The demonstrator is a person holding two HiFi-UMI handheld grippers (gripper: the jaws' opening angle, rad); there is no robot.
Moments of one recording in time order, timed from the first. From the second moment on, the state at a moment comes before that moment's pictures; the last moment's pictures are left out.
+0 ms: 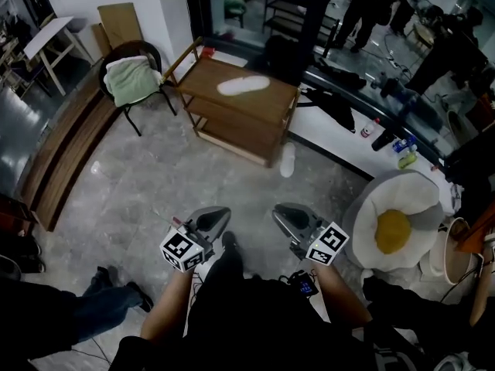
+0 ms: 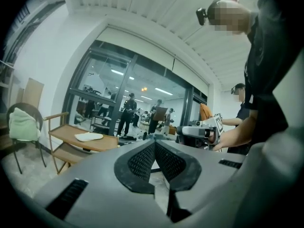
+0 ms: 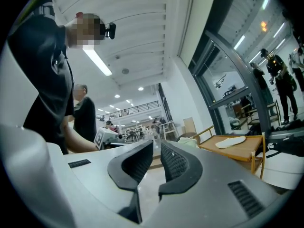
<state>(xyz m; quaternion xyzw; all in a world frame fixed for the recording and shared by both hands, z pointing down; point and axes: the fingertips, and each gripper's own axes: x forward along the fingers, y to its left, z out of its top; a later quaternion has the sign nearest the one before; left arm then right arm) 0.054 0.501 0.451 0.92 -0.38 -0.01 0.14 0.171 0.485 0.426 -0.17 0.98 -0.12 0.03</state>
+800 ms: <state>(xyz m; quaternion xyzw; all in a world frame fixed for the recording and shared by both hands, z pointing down) -0.039 0.293 0.450 0.93 -0.33 -0.02 0.13 0.080 0.277 0.400 -0.22 0.97 -0.08 0.01</state>
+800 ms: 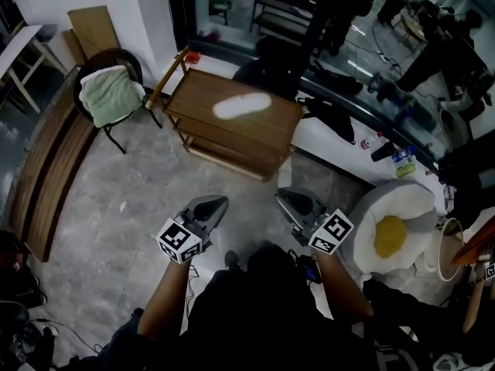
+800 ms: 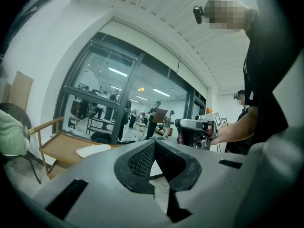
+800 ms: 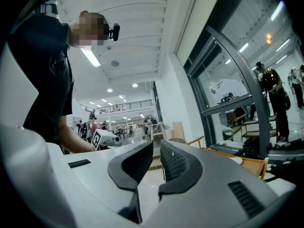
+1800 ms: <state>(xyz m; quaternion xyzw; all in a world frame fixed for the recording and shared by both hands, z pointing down) -0.046 0.019 0.477 0.89 -0.42 0.02 0.17 0.077 -0.008 0.434 -0.13 0.99 -0.11 -0.01</state>
